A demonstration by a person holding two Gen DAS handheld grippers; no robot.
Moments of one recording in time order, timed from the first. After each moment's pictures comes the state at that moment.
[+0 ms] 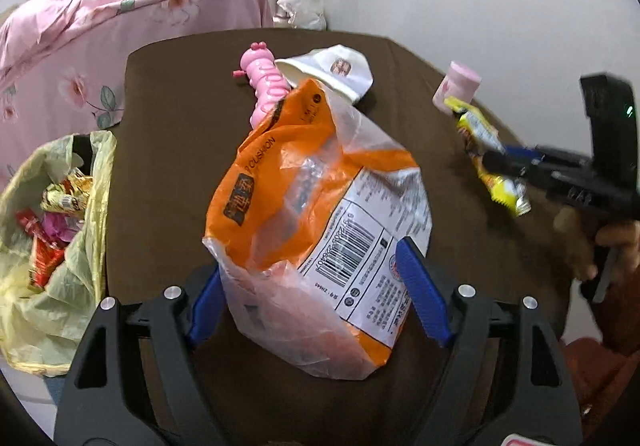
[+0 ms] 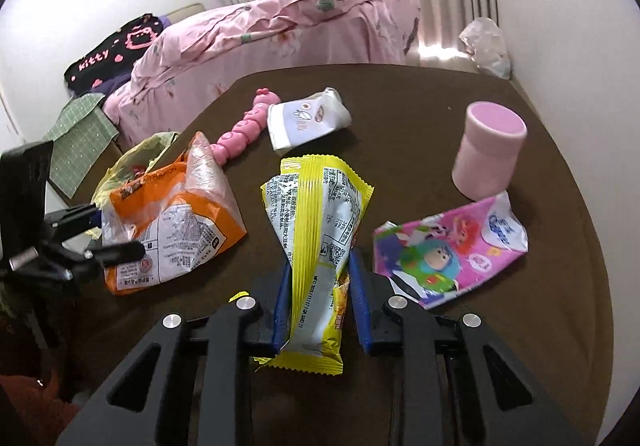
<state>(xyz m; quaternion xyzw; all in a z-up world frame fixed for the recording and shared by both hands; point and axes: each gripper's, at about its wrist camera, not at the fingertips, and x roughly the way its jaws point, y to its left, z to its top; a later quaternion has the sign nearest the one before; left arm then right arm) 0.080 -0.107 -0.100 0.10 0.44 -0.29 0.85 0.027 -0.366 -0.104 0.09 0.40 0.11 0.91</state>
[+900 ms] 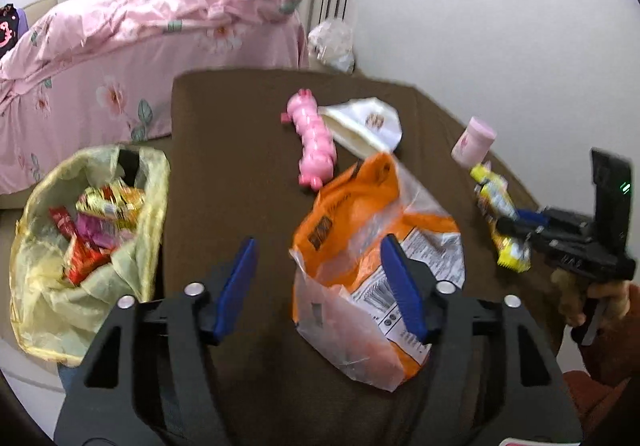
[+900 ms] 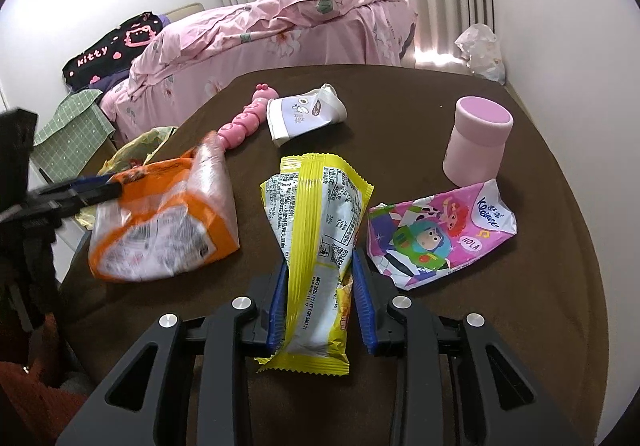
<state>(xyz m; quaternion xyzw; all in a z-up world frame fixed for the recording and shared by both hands) 0.078 -0.068 -0.062 0.04 0.38 -0.26 0.89 0.014 -0.360 -0.106 0.07 0.39 0.10 0.91</state>
